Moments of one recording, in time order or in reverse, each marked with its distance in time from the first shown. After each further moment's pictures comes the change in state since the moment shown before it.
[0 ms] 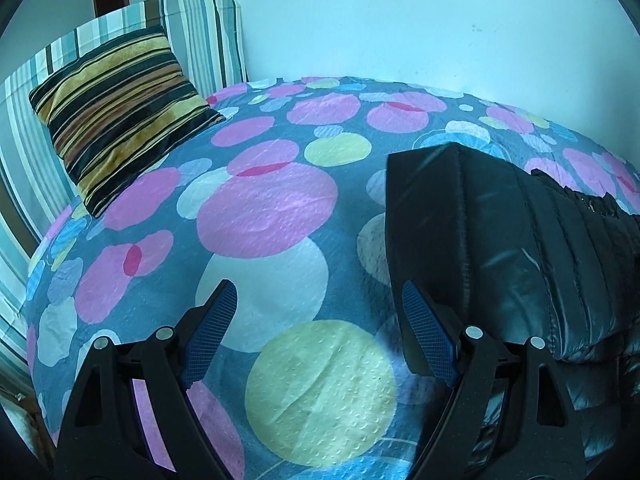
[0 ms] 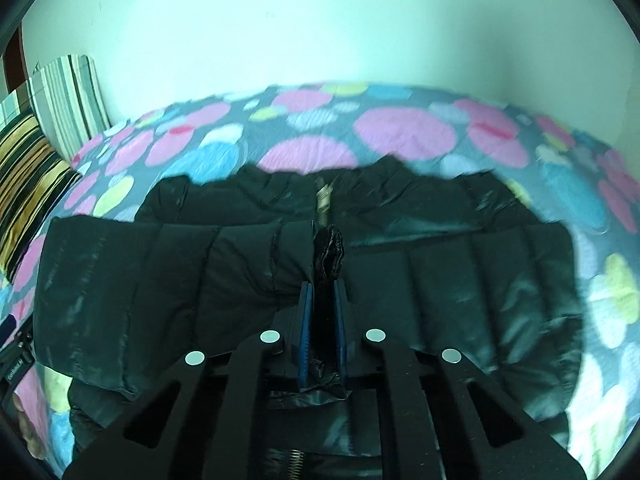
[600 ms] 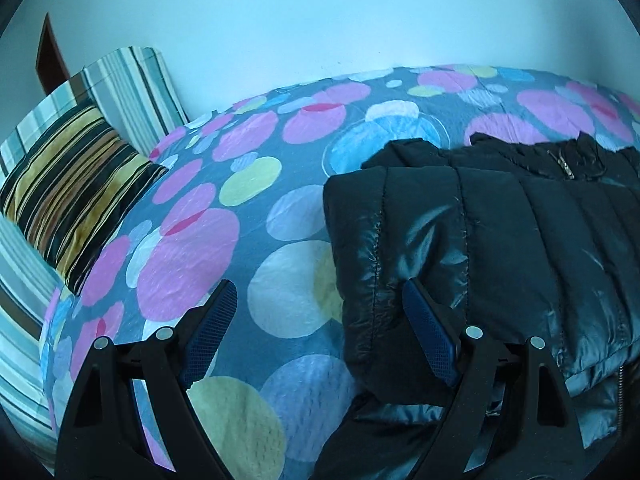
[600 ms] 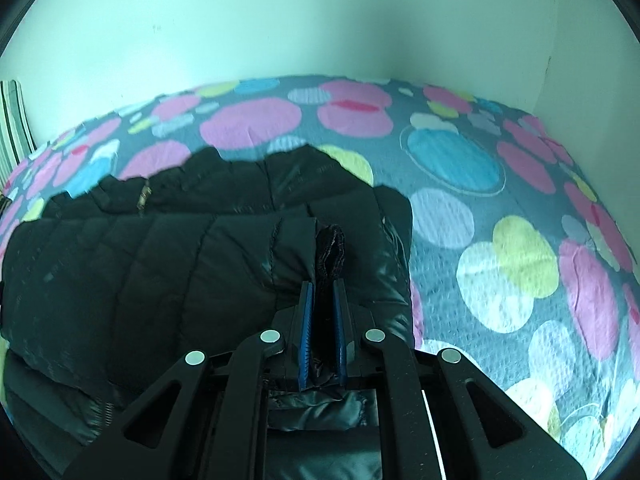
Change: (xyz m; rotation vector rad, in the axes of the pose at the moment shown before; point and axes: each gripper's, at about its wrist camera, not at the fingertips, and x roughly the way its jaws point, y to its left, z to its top) left arm 0.024 -0.113 0.018 0.270 -0.011 0.002; right arm -0.007 -0.125 -0.019 0.103 0.041 -0.238
